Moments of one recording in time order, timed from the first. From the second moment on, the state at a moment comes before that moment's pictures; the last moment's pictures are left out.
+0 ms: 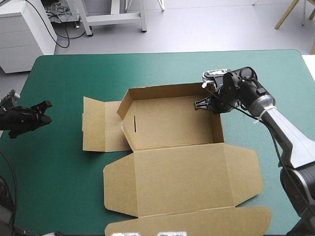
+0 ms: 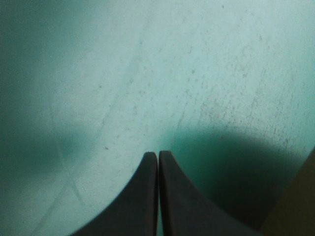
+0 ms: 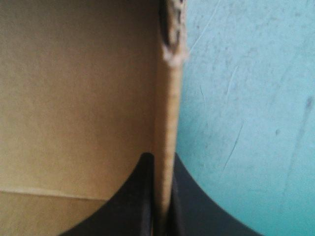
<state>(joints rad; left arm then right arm) 0.50 1.59 -1.16 -0.67 0.89 0.26 0.33 1.73 -1.54 -0.04 1.06 0.15</state>
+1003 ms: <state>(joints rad) 0.50 1.59 -1.16 -0.73 0.92 0.28 0.33 1.77 -1.91 -0.12 1.20 0.18</state>
